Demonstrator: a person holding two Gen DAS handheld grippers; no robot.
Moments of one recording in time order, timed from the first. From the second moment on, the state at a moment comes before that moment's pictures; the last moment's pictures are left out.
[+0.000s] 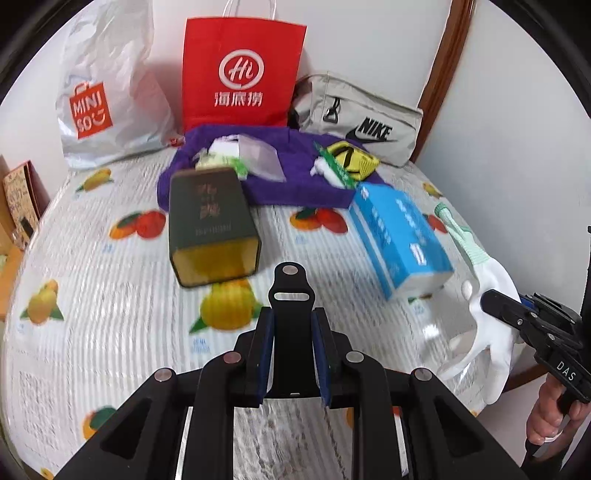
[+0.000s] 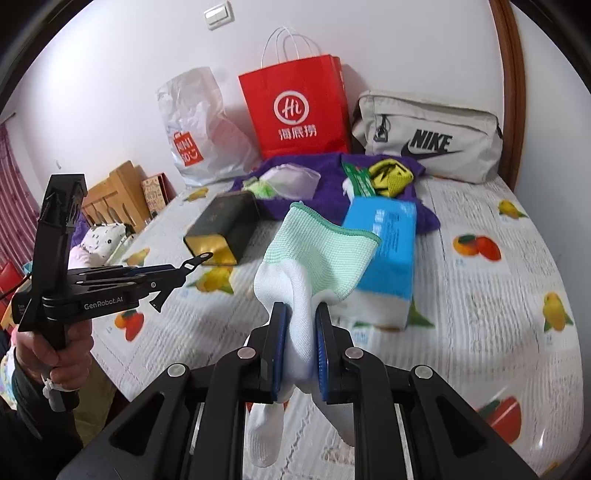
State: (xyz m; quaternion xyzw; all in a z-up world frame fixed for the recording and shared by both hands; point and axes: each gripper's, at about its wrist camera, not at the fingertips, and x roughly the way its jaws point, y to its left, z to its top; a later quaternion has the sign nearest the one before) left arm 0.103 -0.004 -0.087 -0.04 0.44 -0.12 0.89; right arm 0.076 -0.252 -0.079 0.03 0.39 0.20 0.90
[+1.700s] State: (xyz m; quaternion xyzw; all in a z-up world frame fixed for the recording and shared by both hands) left arm 0.325 0.006 -0.057 -0.08 0.42 -0.11 0.90; right arm 0.343 -0.236 -0.050 -0.02 0.38 0.19 0.91
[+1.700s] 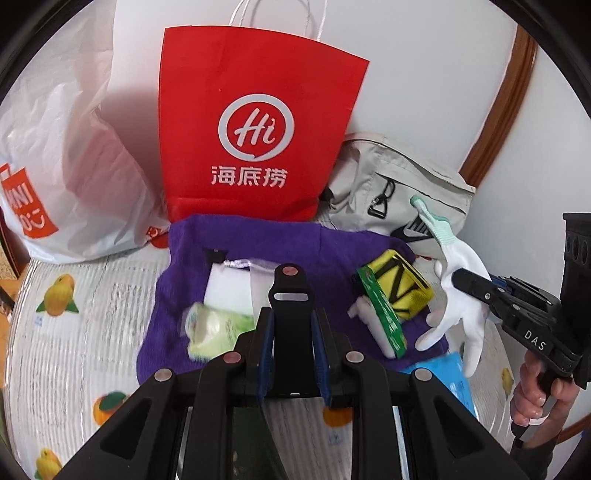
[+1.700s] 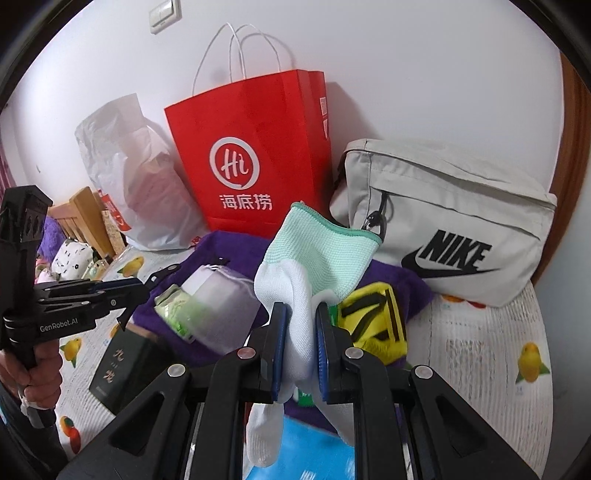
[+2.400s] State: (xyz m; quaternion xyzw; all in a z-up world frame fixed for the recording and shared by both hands) left arm 0.396 0.017 -0.106 -0.07 0.47 -0.07 0.87; right arm 0.409 -0.225 -0.122 -0.06 0.46 0.19 0.86
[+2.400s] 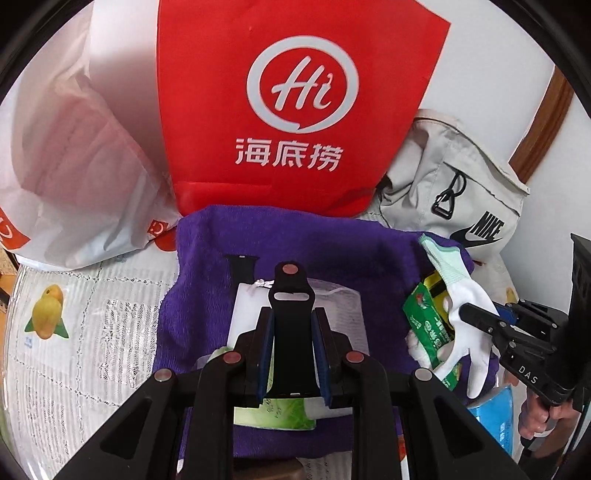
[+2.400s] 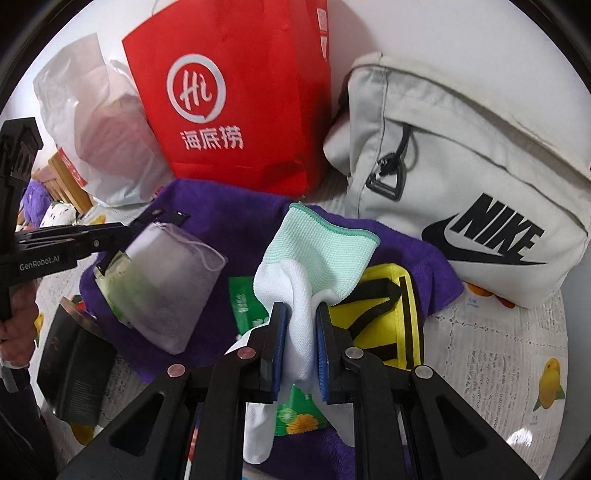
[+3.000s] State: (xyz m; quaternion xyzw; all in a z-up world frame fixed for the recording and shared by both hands) left arm 0.404 0.015 -0.125 -0.08 0.52 -0.07 0.85; right arm 0.407 -0.228 -0.120 -0.06 0.47 0.20 0.86
